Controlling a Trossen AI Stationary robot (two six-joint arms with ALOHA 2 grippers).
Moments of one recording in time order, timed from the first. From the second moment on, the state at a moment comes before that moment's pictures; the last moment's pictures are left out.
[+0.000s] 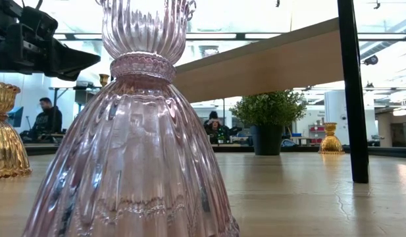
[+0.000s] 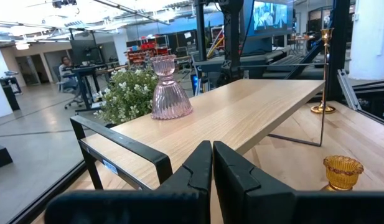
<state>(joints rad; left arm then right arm) 0.08 0.04 0.01 0.03 -0.05 0.14 0.80 1.64 2.05 -1.57 0.12 1.41</state>
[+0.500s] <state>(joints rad) 0.08 0.04 0.01 0.03 -0.05 0.14 0.86 1.63 1.97 -1.57 -0.05 1.87</state>
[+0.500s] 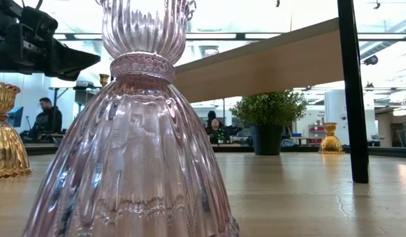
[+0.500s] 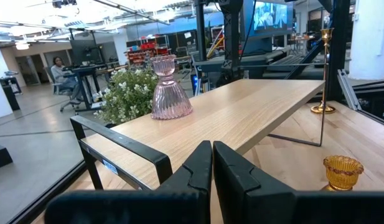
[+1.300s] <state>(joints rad) 0.08 0.04 0.01 0.03 -0.05 0.14 1.06 1.69 1.97 -1.57 -0.08 2.29</state>
